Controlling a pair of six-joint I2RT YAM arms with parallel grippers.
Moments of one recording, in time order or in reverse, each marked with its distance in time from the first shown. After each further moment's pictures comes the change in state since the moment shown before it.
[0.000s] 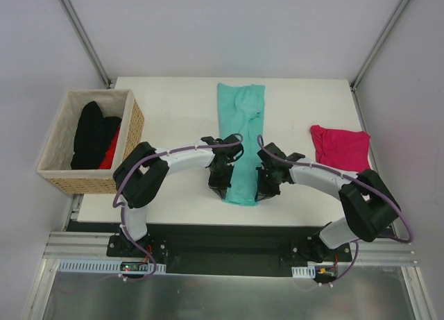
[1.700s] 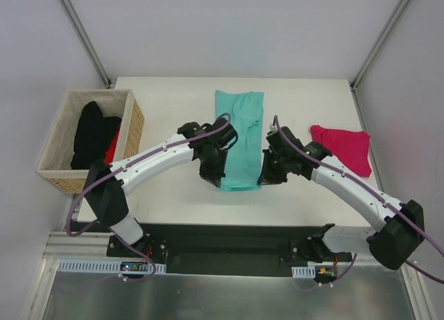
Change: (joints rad) left arm -0.026 -0.287 0.152 -0.296 -0.106 -0.060; right arm 0.034 -0.264 0.249 -0.325 0.094 0.059
